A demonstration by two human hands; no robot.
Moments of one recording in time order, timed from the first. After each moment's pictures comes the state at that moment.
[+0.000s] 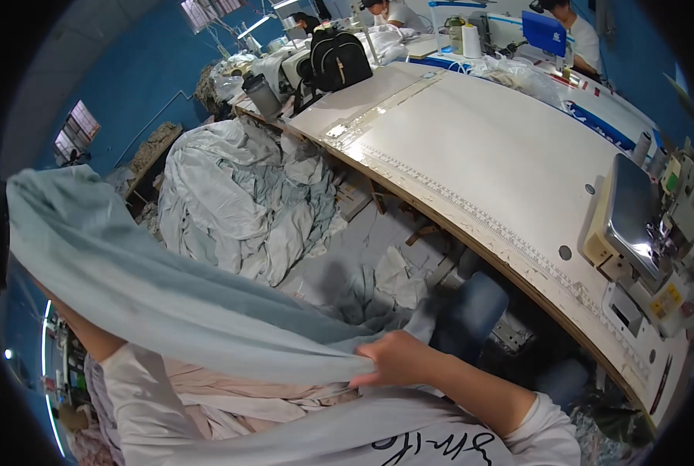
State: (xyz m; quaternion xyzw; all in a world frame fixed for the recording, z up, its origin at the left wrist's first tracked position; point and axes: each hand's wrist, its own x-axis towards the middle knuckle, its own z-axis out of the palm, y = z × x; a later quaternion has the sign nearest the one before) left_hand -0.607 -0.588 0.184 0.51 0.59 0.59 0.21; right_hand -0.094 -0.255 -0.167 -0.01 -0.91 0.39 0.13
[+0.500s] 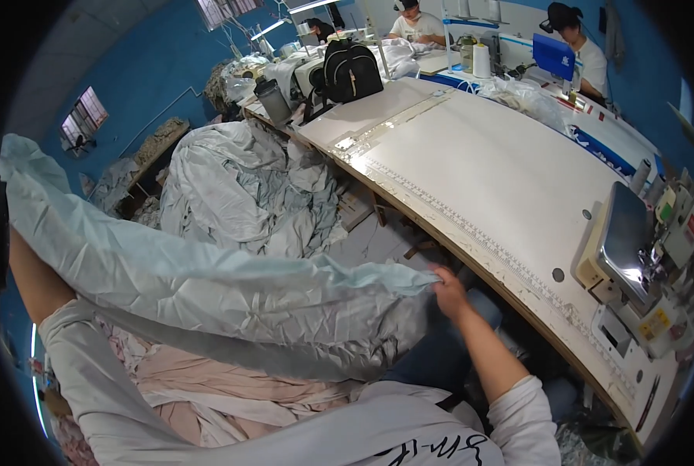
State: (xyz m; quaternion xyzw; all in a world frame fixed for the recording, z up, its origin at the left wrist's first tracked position) left_hand -0.653 -0.661 0.399 0.59 0.49 0.63 0.13; right_hand -0.096 -0.109 -0.309 -0.24 -0.81 0.32 0.43
